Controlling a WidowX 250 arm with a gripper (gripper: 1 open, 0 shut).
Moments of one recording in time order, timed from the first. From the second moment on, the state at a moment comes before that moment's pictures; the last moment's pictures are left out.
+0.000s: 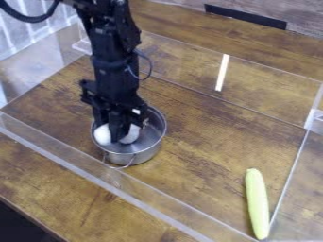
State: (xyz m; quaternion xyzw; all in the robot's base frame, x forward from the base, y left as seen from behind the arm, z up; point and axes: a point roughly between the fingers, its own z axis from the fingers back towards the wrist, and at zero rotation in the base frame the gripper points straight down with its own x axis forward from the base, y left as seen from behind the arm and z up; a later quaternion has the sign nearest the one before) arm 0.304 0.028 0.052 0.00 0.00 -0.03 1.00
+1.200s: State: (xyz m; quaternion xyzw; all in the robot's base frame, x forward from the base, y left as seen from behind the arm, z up) arm 0.326 0.043 0.043 0.00 0.01 -0.09 1.00
